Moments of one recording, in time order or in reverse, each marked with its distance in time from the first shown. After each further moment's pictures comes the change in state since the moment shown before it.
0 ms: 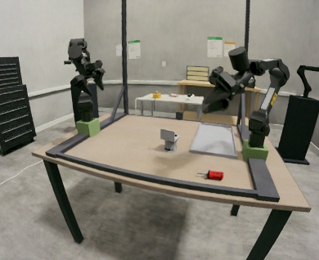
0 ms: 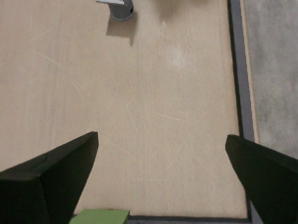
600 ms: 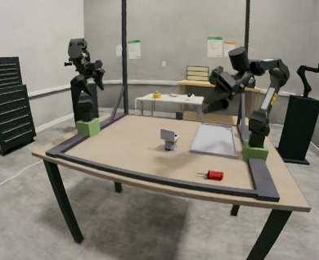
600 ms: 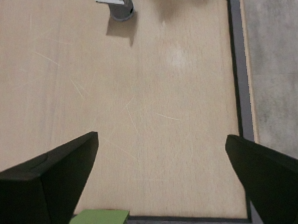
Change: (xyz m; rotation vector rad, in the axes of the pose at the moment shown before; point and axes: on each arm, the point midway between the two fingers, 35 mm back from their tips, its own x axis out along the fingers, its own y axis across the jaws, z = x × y) left arm 0.000 0.000 0.000 -0.002 0.000 0.000; right arm 0.000 0.000 0.000 0.000 -0.001 -0.001
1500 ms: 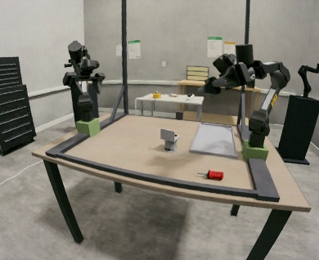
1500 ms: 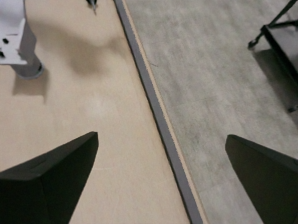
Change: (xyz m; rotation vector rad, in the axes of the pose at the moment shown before) left arm -0.020 0.056 0.025 -0.442 -0.215 0.311; right arm 0.001 -0.061 0.025 0.093 -0.238 -0.369
